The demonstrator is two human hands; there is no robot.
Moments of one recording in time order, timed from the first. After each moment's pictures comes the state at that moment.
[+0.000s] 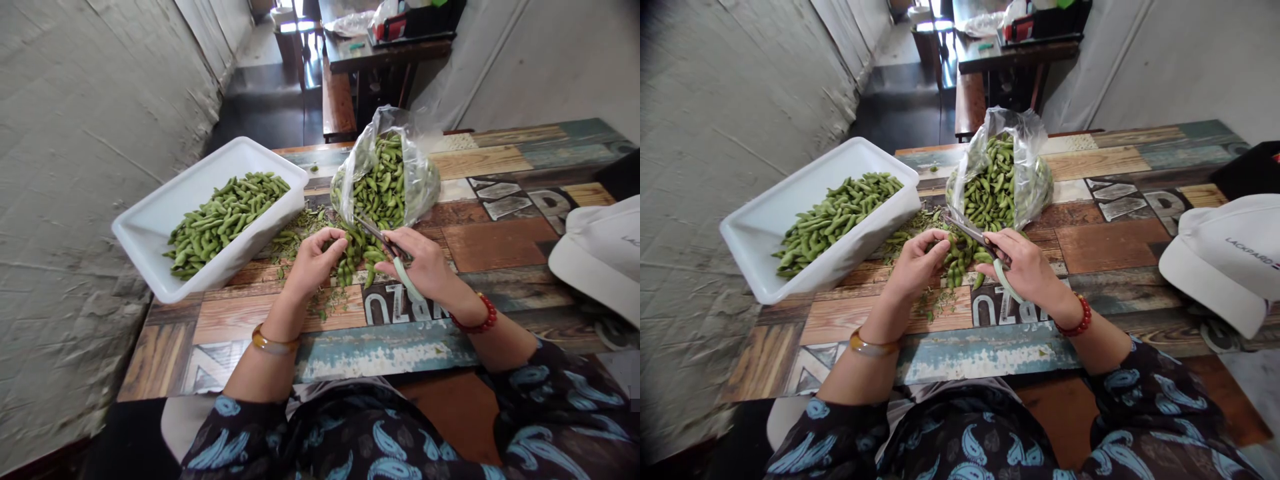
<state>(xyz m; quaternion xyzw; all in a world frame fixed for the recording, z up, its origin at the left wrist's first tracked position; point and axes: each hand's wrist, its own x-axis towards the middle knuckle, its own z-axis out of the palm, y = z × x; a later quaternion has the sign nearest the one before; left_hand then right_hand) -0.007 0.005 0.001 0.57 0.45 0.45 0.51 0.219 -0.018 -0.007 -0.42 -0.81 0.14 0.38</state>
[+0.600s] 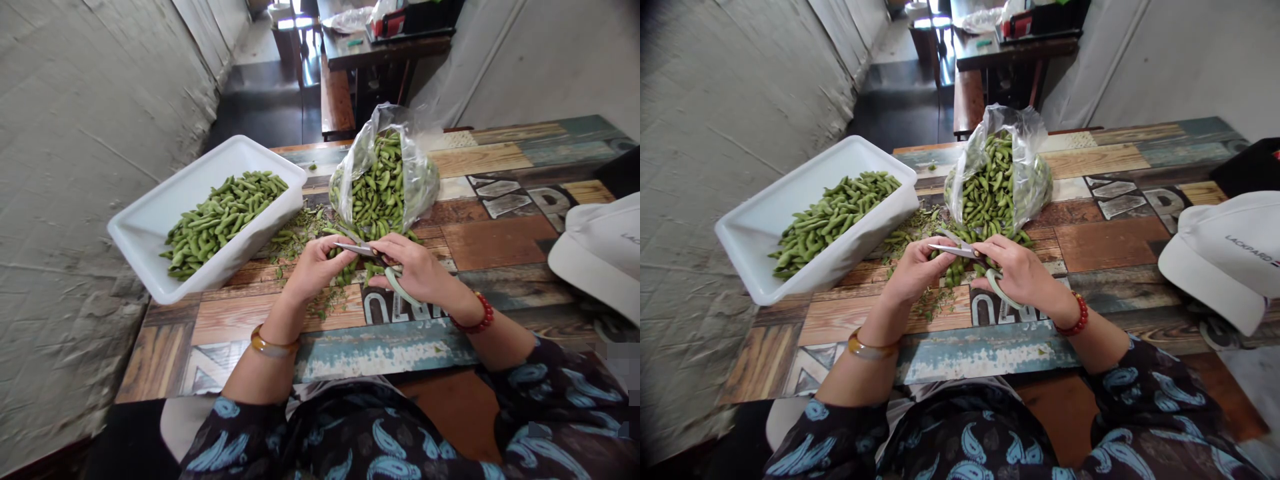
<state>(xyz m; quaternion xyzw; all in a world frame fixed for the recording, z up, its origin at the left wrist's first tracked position) -0.001 -0.007 0.019 0.53 0.41 0.42 0.61 0.218 -0.021 -0.007 -0.38 -0.84 0.21 0.32</state>
